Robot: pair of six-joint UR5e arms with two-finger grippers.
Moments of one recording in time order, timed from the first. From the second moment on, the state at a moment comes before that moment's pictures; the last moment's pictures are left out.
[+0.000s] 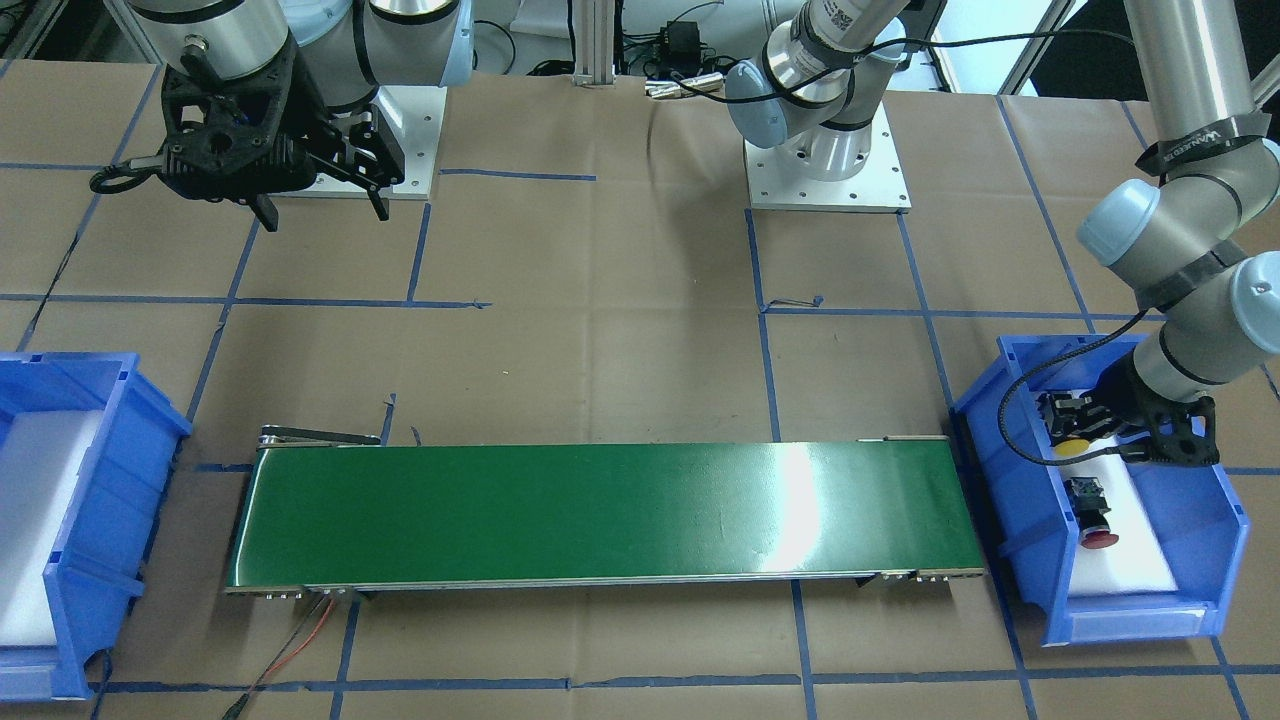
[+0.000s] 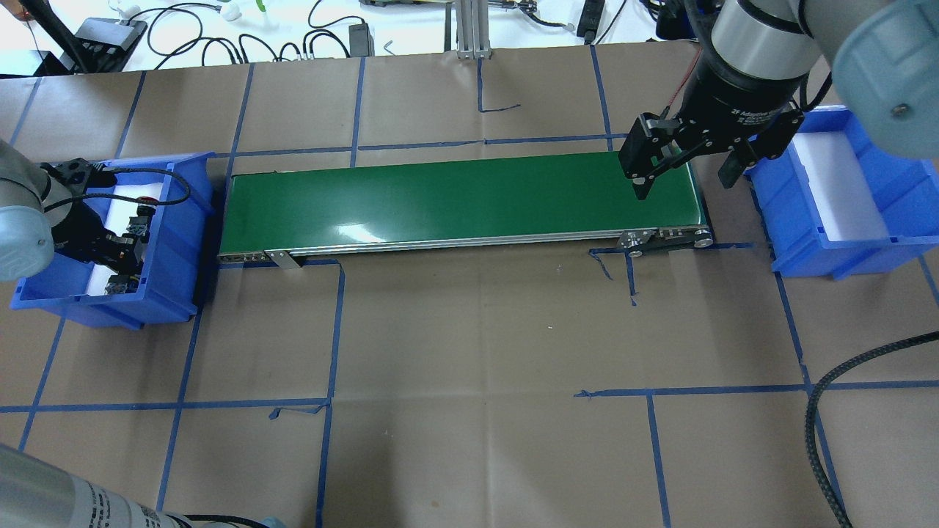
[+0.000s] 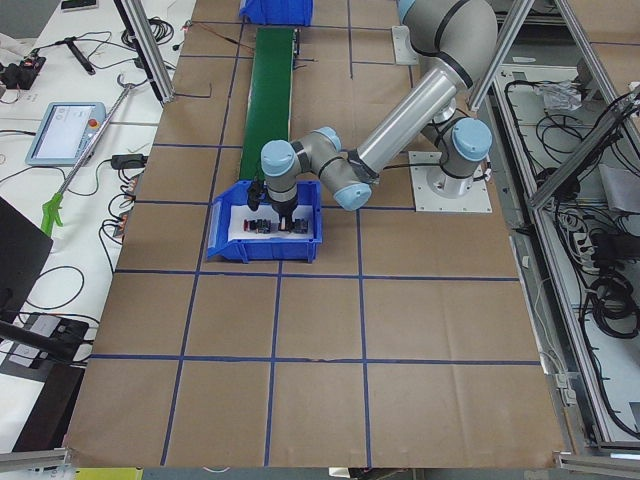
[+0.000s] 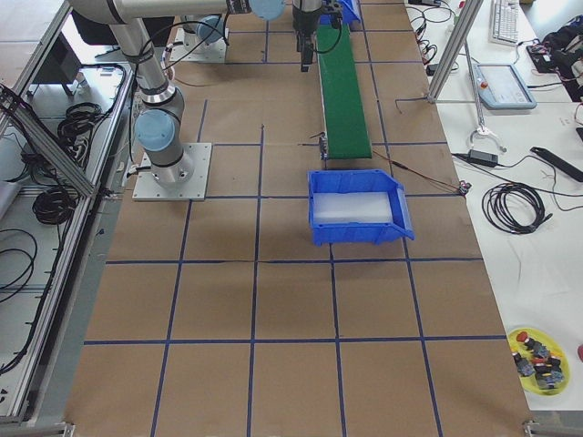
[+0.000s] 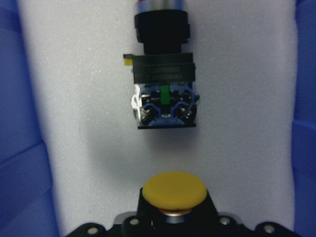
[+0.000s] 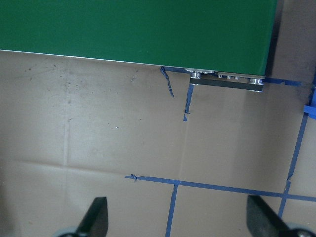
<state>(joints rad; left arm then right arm) -0.97 -1.93 -1.85 -0.94 1.60 0.66 1.61 -1.61 1.57 -1.49 -1.54 -0.09</state>
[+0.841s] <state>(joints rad) -1.00 -1.87 -1.49 -1.43 1.59 0.61 1.60 -1.61 1.57 -1.49 -1.54 -0.09</state>
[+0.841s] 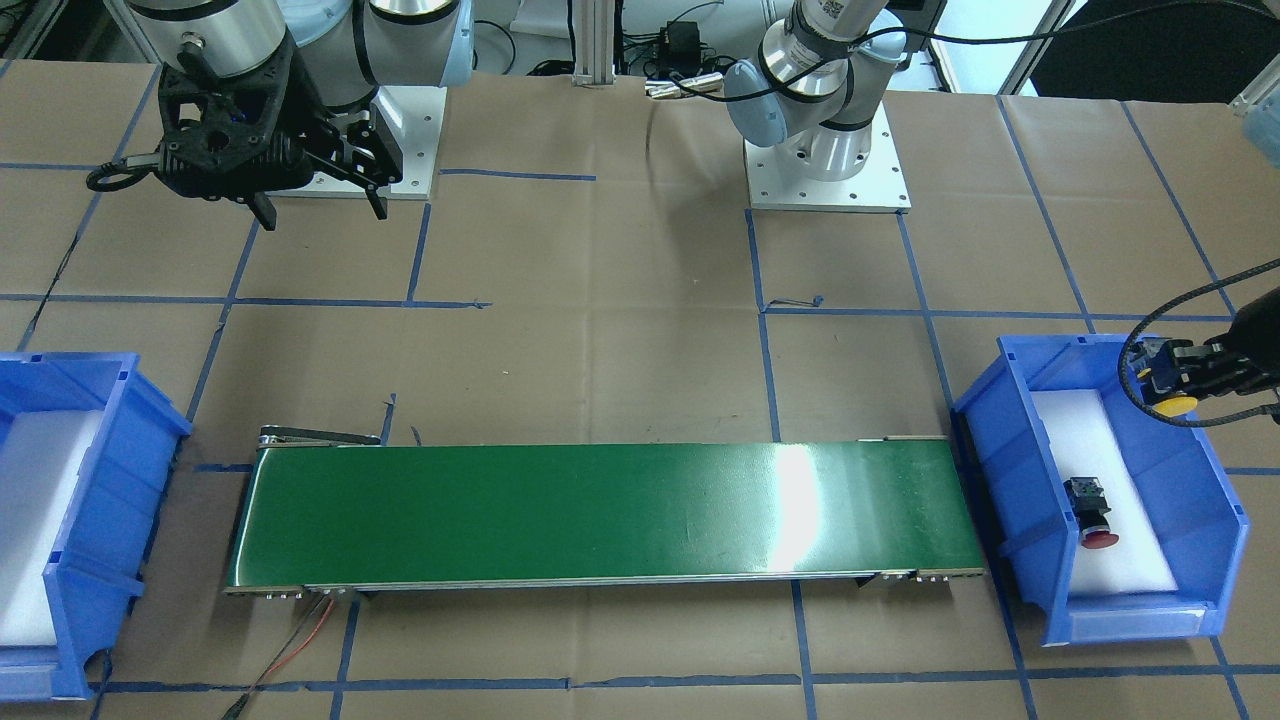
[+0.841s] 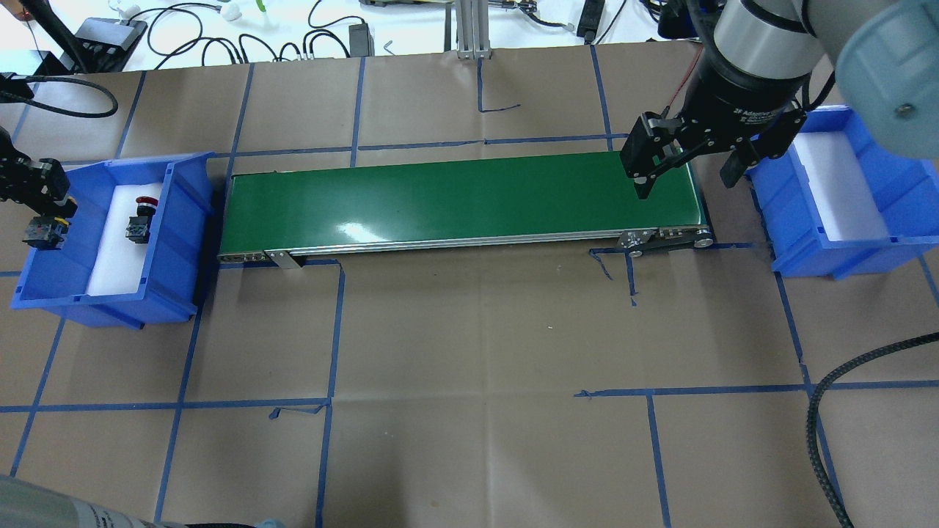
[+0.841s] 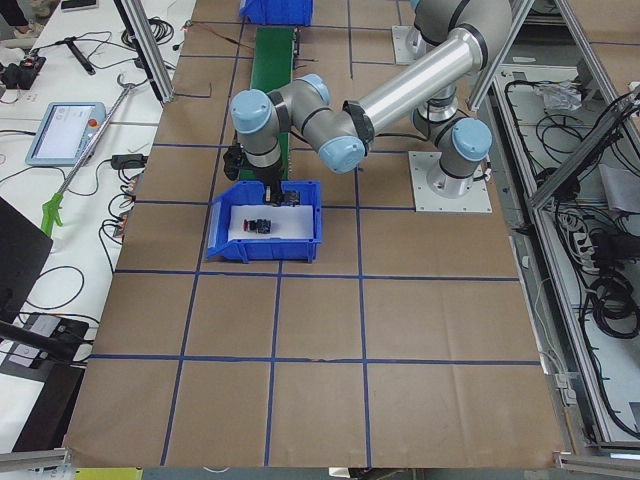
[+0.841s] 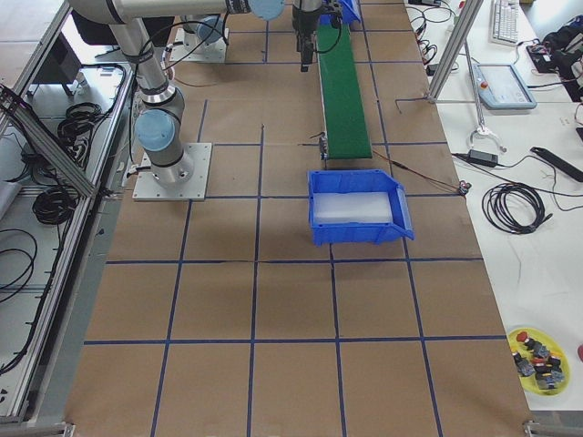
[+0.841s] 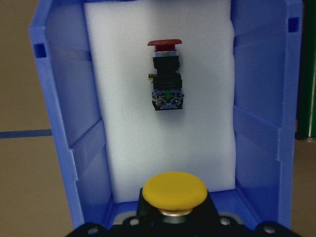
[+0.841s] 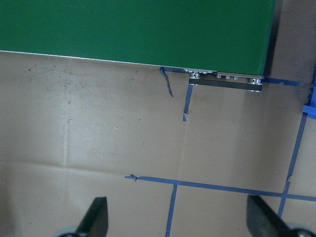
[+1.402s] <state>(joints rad) -1.28 -1.87 -1.44 -1.43 1.61 0.33 1.60 -1.61 1.57 -1.49 -1.54 -0.09</state>
